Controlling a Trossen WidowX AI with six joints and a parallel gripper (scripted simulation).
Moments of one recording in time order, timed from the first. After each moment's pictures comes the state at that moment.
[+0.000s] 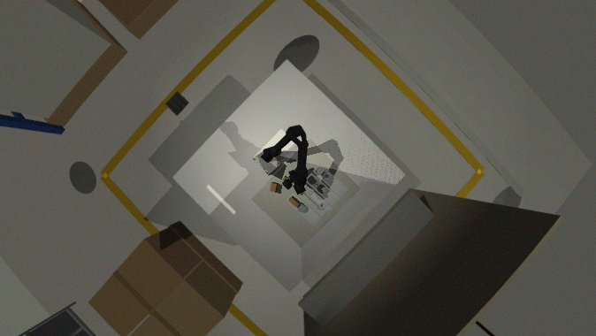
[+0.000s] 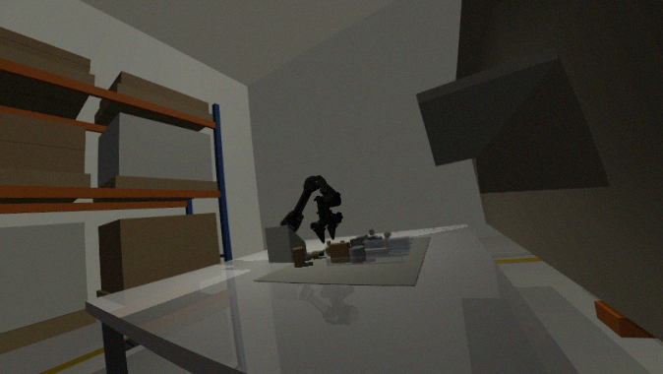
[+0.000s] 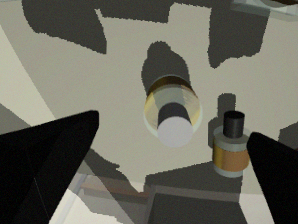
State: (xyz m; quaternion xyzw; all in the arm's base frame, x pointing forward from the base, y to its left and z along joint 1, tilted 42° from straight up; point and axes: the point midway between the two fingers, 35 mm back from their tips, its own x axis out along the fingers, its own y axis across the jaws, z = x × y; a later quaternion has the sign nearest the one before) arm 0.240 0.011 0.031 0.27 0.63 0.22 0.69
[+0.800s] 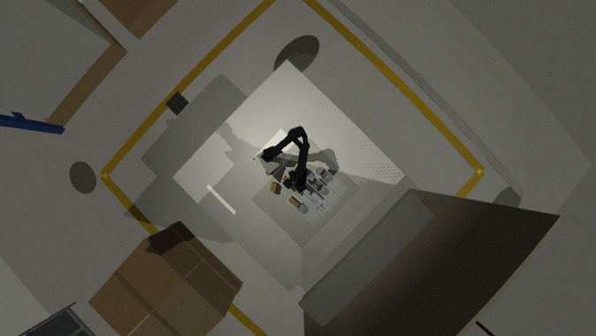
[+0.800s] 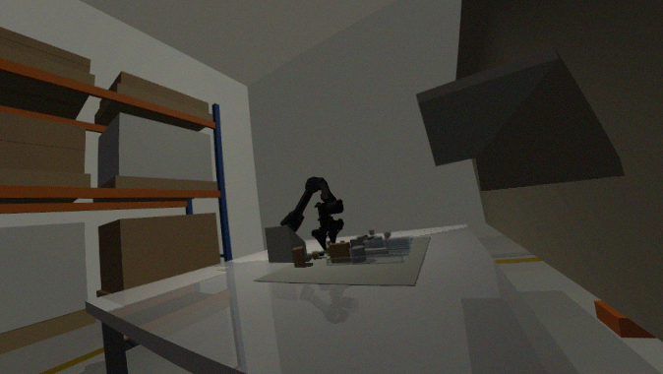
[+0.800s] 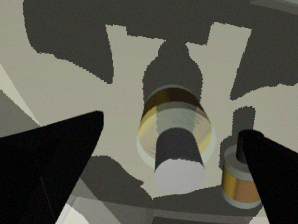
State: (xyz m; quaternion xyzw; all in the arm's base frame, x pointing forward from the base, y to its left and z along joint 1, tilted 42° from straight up) arm 0.244 0.033 0.007 0.27 0.63 0.22 0.69
